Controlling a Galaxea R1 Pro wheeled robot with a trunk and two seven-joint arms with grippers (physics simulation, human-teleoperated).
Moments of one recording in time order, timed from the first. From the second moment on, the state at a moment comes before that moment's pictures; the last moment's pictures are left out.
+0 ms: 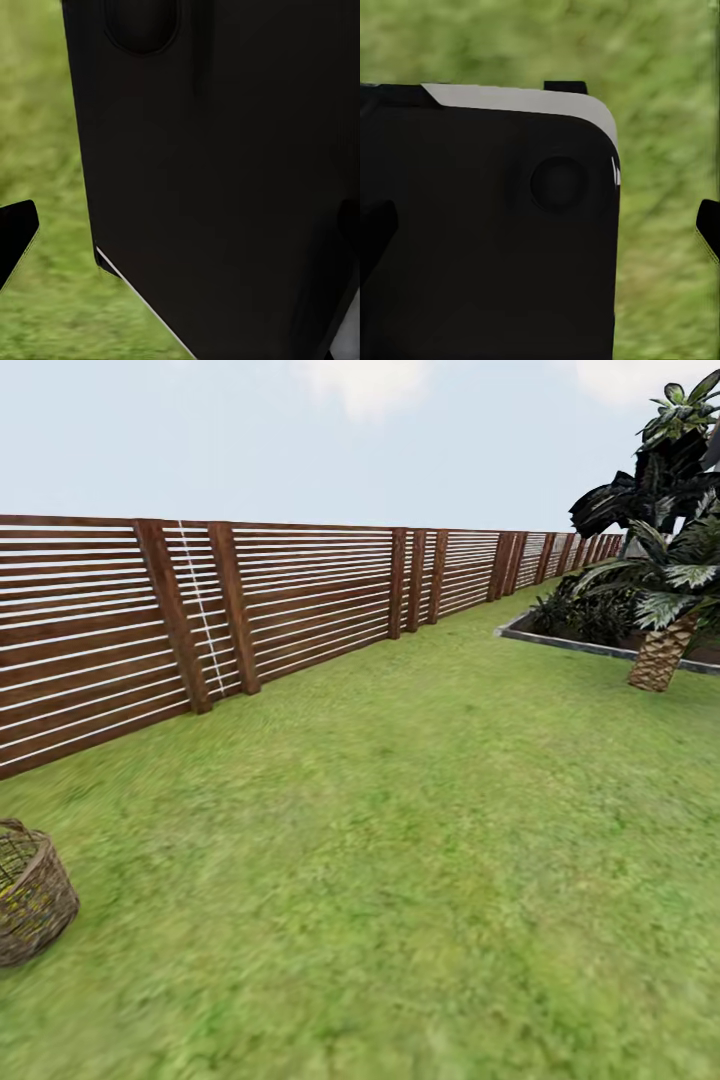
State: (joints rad) left arm 0.00 -0.01 0.00 -0.08 0.01 -0.01 -0.01; right arm -0.06 0.00 0.00 -0.07 0.00 -0.19 0.01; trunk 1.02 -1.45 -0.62
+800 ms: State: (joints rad) left arm 0.00 -0.01 0.00 -0.08 0.01 -0.01 -0.01; right arm -0.06 0.00 0.01 -0.09 0.01 -0.19 0.01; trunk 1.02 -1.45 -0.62
